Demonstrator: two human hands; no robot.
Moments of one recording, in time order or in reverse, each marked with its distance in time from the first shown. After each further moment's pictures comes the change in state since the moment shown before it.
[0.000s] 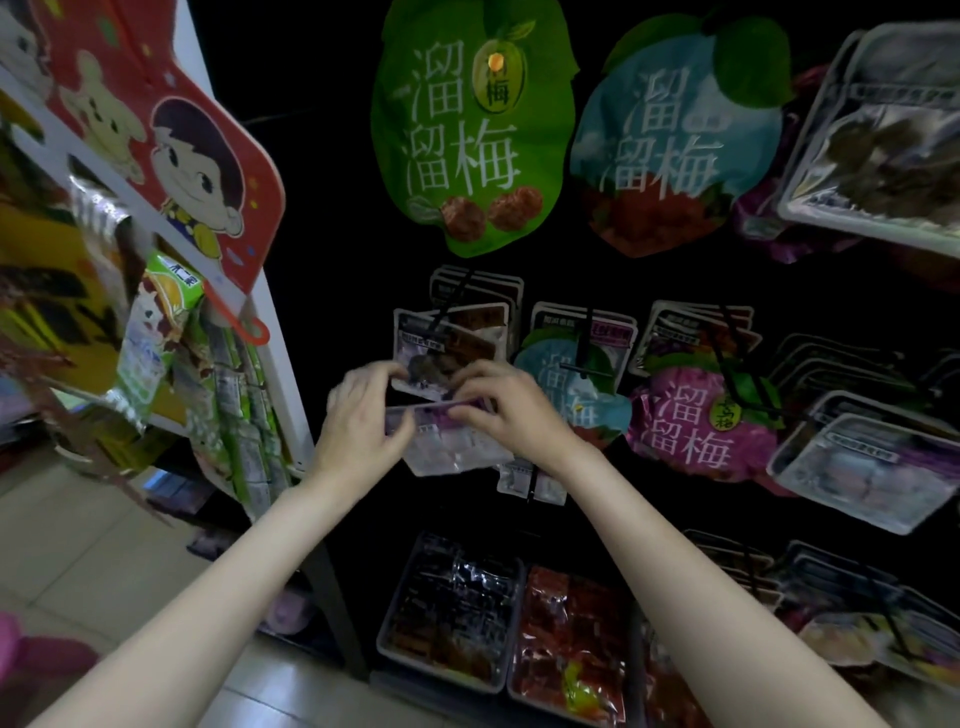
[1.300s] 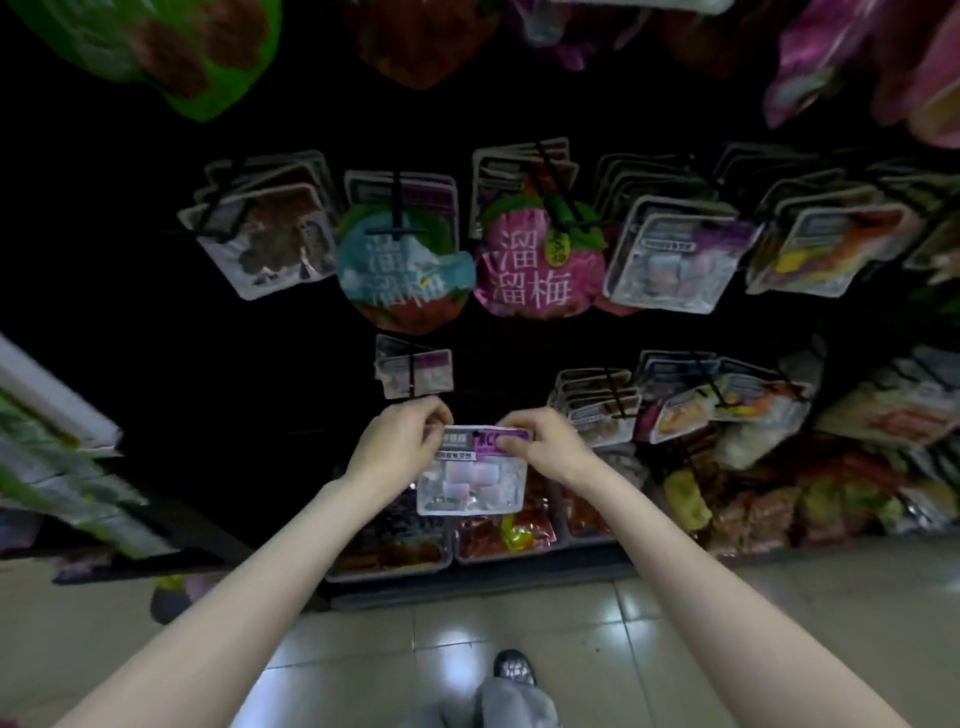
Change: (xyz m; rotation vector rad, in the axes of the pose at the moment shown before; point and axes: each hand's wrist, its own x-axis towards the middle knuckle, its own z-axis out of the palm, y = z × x) left_hand -0.061 0.100 0.117 -0.207 -0.585 0.075; right_hand -0.216 0.056 0.028 0.215 0.123 0.823
